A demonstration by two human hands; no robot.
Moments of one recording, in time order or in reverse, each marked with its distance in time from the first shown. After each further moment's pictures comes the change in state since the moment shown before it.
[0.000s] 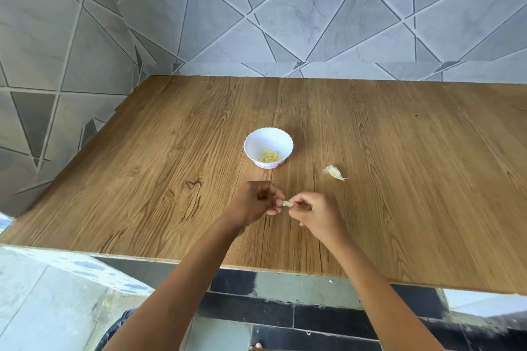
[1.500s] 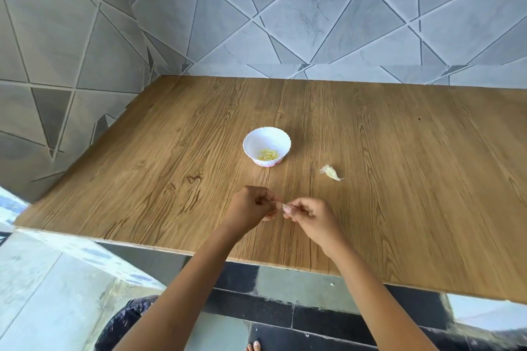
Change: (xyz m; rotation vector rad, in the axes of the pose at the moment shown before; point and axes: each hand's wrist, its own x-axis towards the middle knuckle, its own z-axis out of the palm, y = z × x) left_hand -0.023 0.005 0.021 0.180 0.202 -0.002; right_hand -0.013 -0.008 -0.011 0.267 -0.171 0.287
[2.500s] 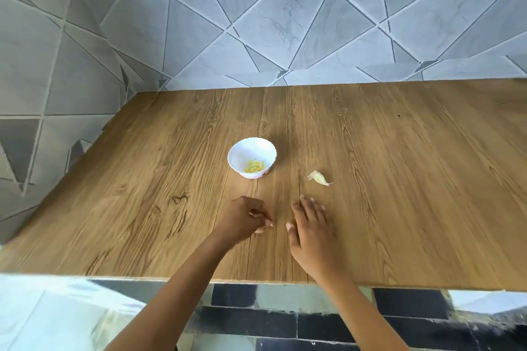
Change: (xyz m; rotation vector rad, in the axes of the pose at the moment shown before) left_hand 0.020 0.005 -0.005 0.329 -0.164 0.074; right_hand -0.010 0.029 0.013 -0.984 0.266 -0.065
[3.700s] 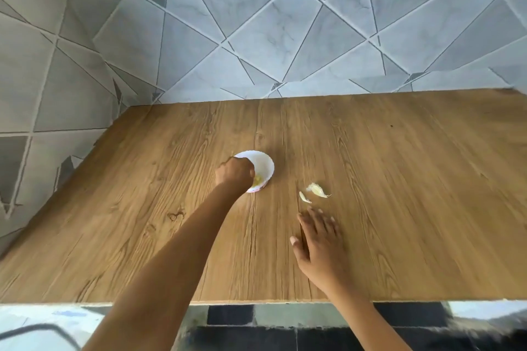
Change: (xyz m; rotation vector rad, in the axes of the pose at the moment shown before) left_hand 0.111 0.015 -0.041 0.643 0.236 -0.145; right_hand 0.002 0.012 -0.003 -0.020 -0.046 0.084
